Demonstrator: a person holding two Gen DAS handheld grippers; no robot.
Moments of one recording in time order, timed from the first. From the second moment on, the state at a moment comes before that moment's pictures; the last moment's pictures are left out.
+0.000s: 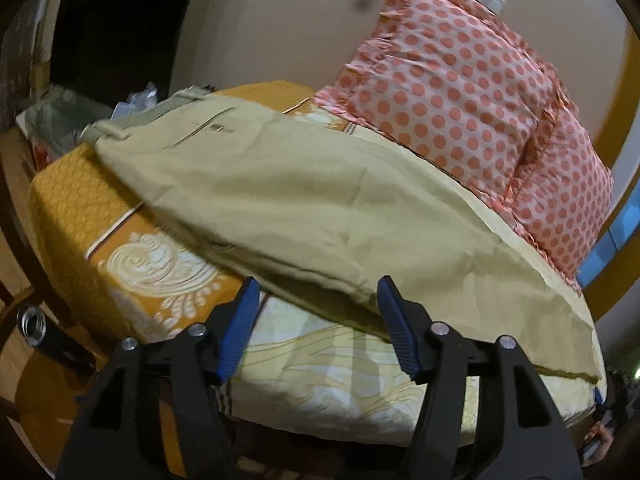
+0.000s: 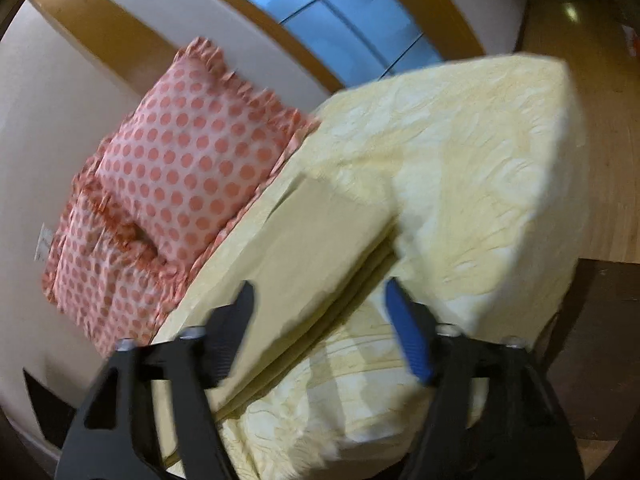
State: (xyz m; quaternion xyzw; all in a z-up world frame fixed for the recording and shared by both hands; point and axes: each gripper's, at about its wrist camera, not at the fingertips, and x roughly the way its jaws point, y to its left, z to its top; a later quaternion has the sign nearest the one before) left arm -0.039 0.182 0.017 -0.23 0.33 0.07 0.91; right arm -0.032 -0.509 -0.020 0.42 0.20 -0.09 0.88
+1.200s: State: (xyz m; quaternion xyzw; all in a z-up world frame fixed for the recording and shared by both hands) left arm -0.053 0.213 0.017 -0.29 0.28 0.05 0.91; right arm 0.037 -0.371 0.067 0.20 0.15 0.05 0.97
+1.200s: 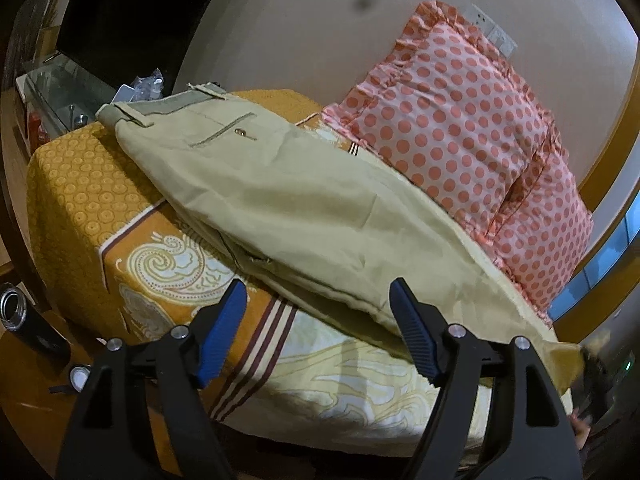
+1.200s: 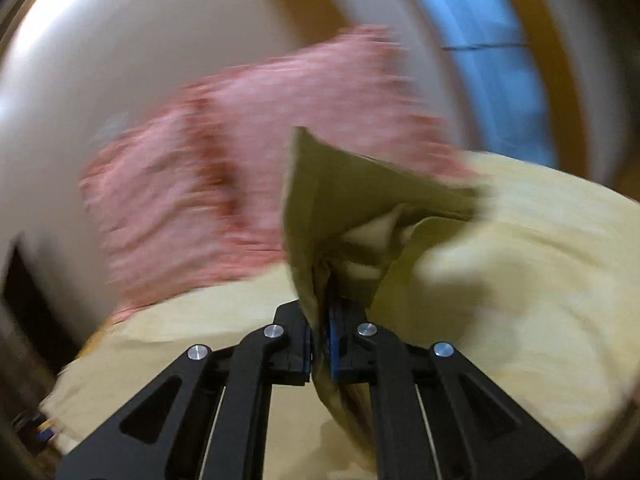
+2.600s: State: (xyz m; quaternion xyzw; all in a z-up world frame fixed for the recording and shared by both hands) left arm 0.032 0.229 0.108 -0.18 0.27 0.13 0.94; right arm 0.065 -0.223 0.041 0.21 0.30 0.31 0.88
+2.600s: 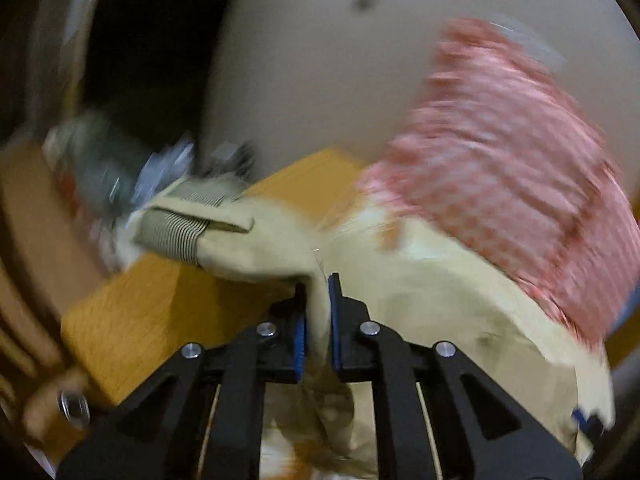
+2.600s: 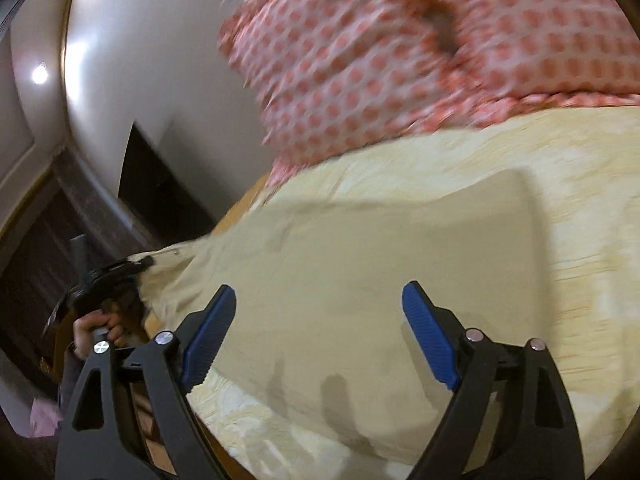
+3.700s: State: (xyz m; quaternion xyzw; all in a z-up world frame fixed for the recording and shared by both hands) left arm -0.092 0.002 0.019 0.02 0.29 -0.19 0.94; right arm -0.025 -0.153 0.094 -0.06 0.21 0.46 0.86
